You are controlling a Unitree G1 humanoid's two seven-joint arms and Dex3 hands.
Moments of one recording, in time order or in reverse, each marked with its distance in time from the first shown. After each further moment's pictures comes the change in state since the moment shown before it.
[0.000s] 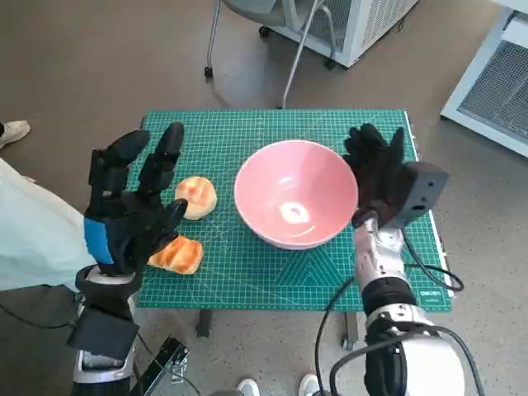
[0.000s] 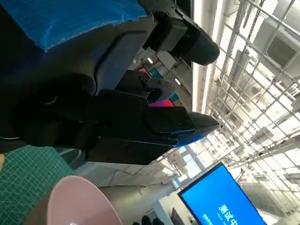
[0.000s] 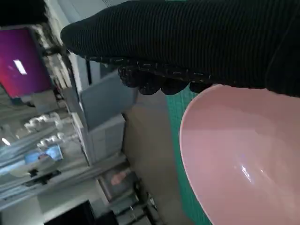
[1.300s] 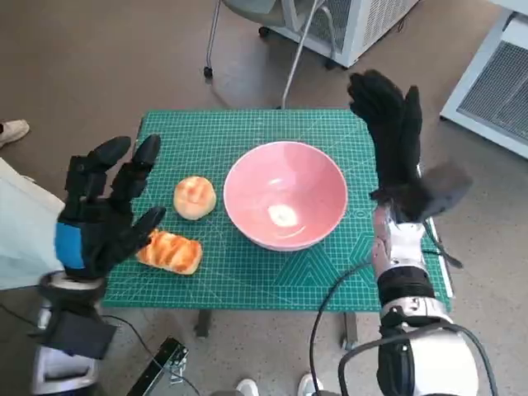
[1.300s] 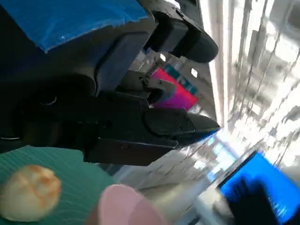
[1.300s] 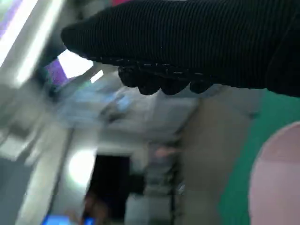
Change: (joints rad) left arm 0.048 0.215 0.090 0.014 -0.002 0.014 -0.132; right arm 0.020 -0.091 0.135 -0.157 -0.027 -0.470 0.354
